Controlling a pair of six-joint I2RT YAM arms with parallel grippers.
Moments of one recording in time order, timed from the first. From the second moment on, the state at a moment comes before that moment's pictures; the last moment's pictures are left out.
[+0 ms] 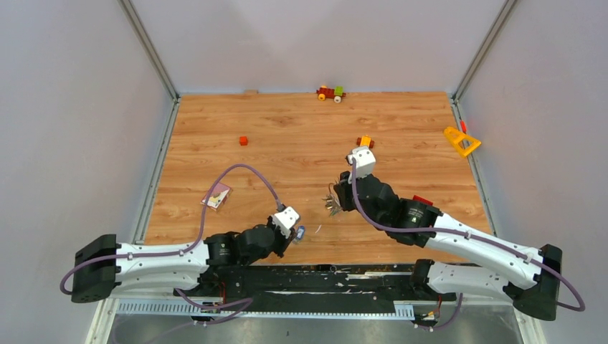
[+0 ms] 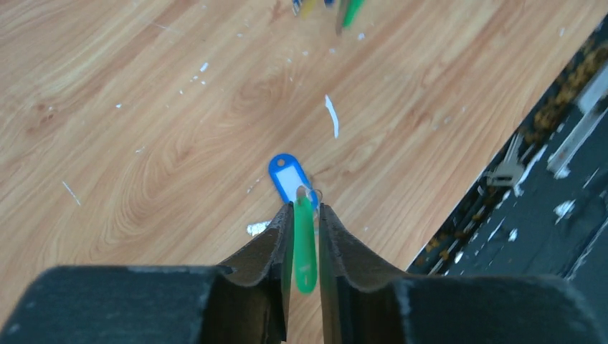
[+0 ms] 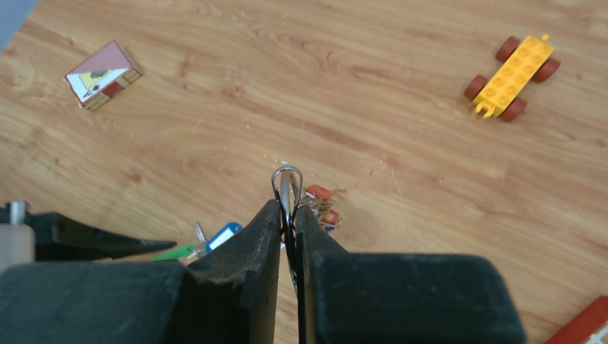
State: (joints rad) left arm -1.30 0.89 0.31 0.07 -0.39 -0.20; right arm 1.10 0.98 0.90 -0.37 0.55 0.39
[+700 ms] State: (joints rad) left arm -0.99 0.94 0.48 -0.20 -0.48 -0.50; right arm 0.85 1.09 0.78 -0.36 0.33 0.50
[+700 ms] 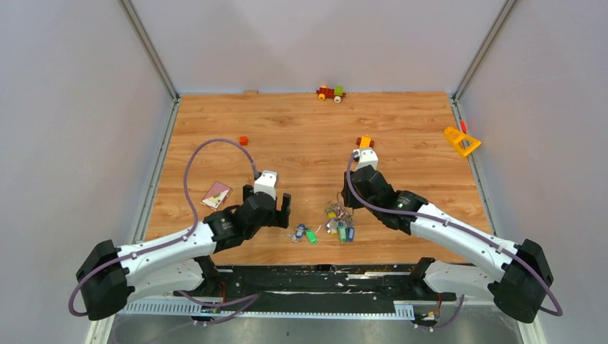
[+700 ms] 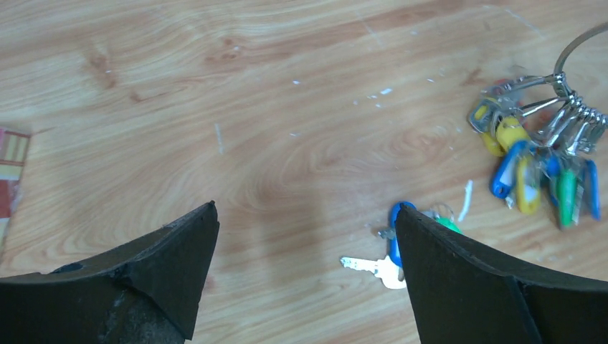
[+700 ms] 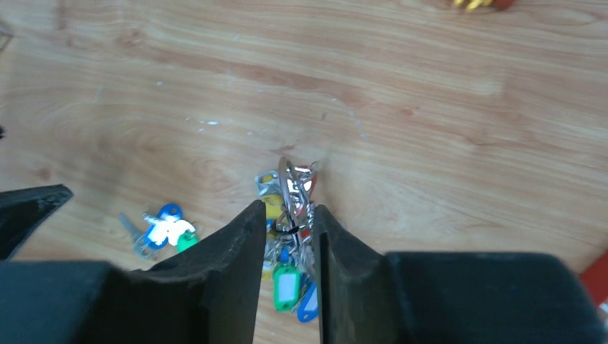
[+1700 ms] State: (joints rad) left arm -0.64 0.68 0.52 -0.63 -0.43 -0.64; right arm 0.41 0.68 0.67 -0.50 0.08 0.52
